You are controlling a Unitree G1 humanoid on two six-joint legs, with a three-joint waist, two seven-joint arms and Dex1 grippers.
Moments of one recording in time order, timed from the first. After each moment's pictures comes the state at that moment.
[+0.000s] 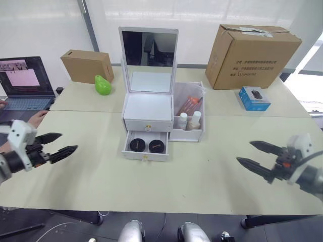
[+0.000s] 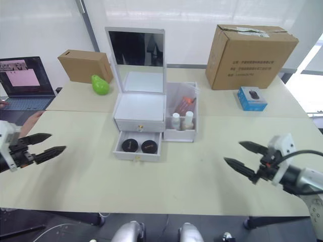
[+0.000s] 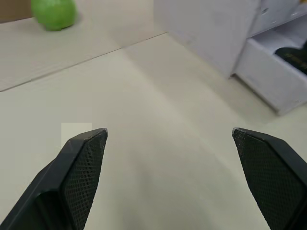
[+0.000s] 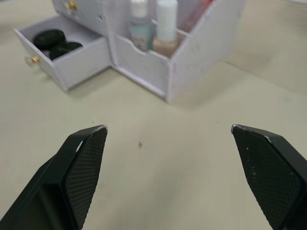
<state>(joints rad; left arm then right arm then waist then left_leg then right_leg) -0.06 0.99 0.49 0.32 -0.45 0.27 -1.11 0.19 -0.80 -0.51 -0.24 0.62 0.41 0.99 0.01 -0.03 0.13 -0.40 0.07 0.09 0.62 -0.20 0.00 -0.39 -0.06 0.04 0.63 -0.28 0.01</state>
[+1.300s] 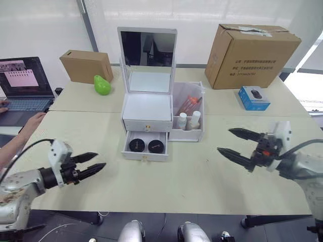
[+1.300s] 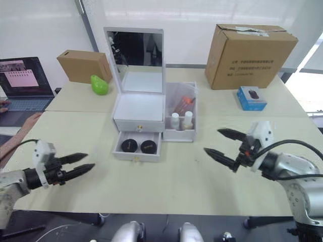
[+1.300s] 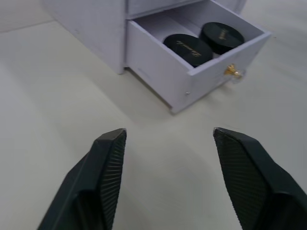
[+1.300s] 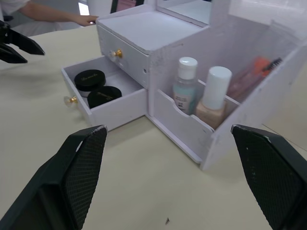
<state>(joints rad) 0.08 0.78 0.29 -0.14 -0.54 0.40 -1.08 -0.10 -0.76 -0.29 -0.36 0.65 0.49 0.94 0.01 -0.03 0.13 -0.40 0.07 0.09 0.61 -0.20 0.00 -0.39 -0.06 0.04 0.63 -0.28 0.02</state>
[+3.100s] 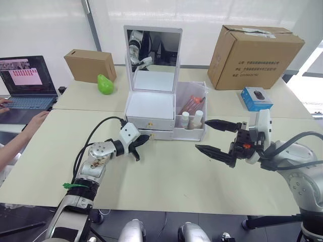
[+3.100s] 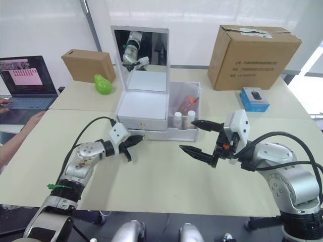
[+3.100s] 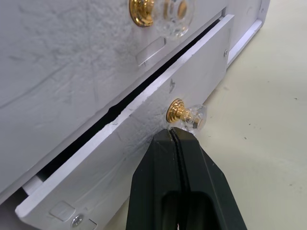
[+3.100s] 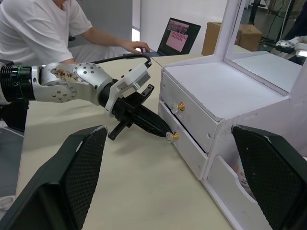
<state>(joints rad) -0.51 0.43 -0.11 0.41 -0.08 -0.01 -0.82 -0.22 -0.74 -0.17 -0.48 0.73 0.53 0.89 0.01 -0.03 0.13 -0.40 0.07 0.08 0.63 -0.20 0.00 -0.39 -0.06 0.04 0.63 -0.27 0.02</state>
